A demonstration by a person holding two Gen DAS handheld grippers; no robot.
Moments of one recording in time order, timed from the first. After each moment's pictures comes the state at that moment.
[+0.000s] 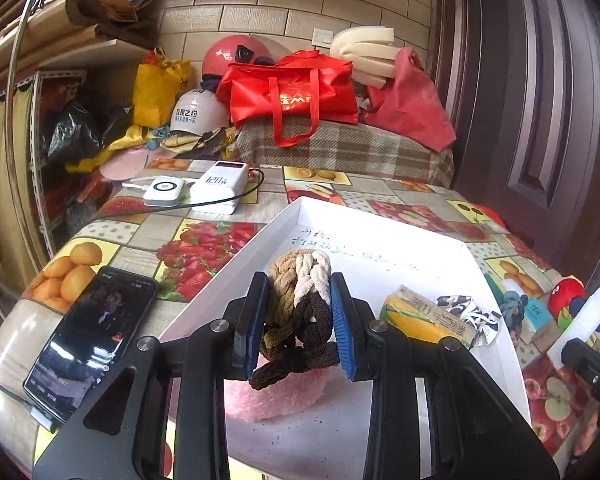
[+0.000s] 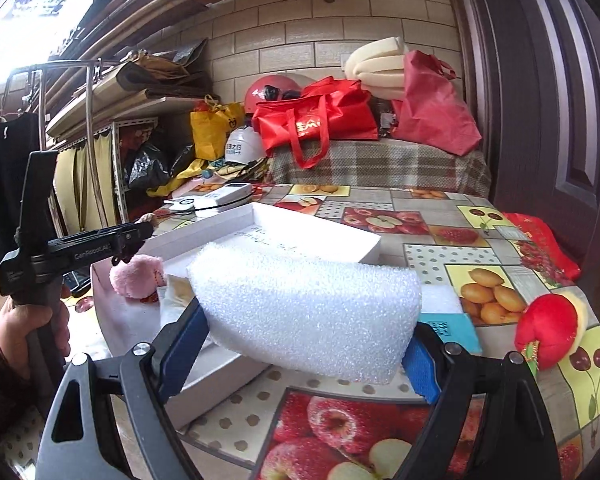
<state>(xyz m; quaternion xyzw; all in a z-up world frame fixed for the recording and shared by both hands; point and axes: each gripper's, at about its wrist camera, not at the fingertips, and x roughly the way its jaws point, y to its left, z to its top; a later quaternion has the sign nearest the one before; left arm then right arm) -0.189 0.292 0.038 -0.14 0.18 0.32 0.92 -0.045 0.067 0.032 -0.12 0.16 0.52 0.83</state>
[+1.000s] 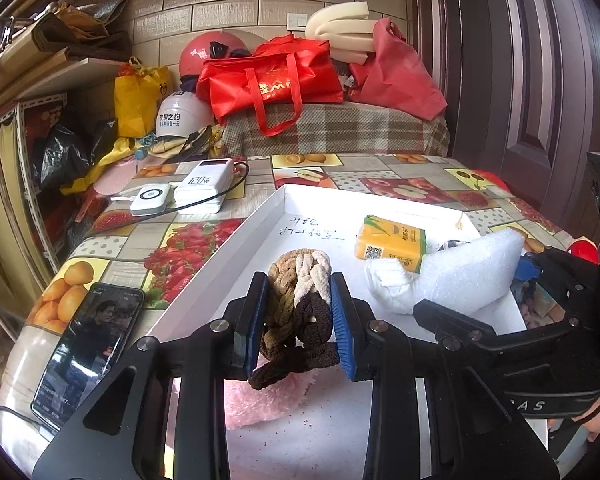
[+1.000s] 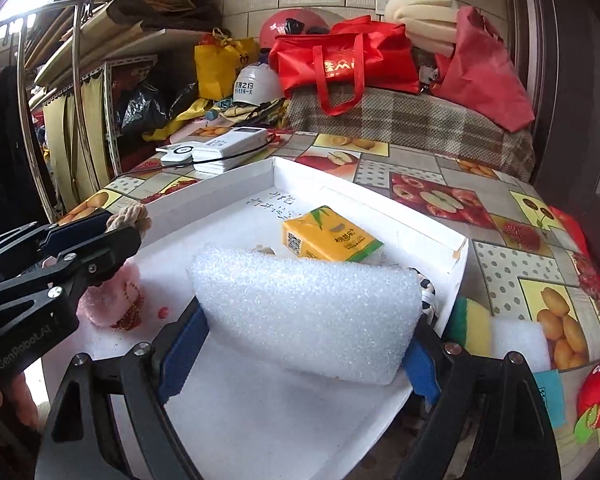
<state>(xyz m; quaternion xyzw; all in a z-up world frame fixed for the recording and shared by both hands) -0.162 0.277 0.038 -0.09 0.22 0.32 0.92 -0.033 0.180 0.012 -0.20 0.22 0.51 0.81</state>
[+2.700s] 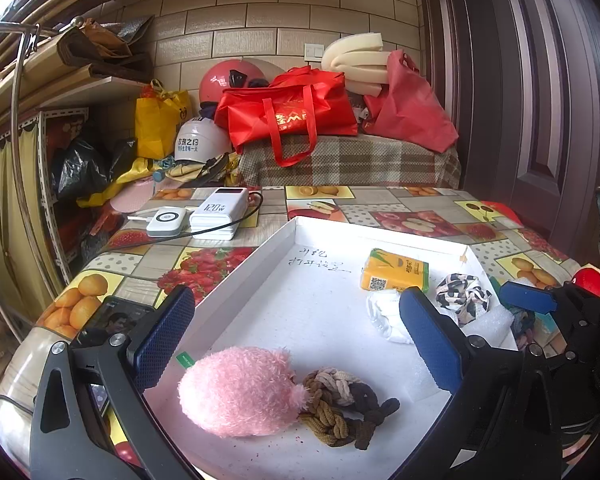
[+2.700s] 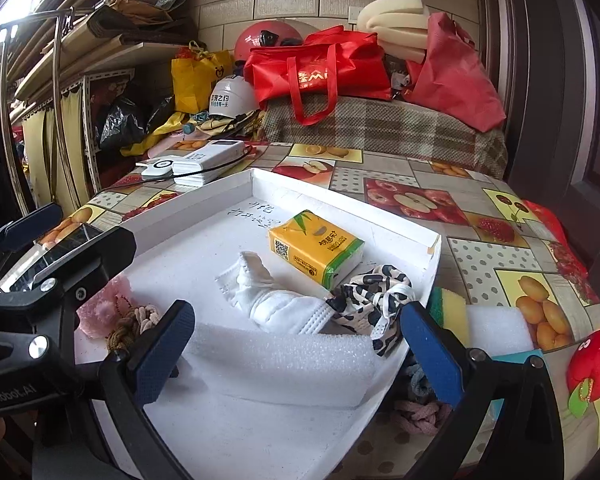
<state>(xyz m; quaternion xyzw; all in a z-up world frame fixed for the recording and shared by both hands) -0.168 0.269 0.044 -0.08 0.16 0.35 0.92 -0.035 0.177 0.014 -0.18 0.22 0.47 0.84</state>
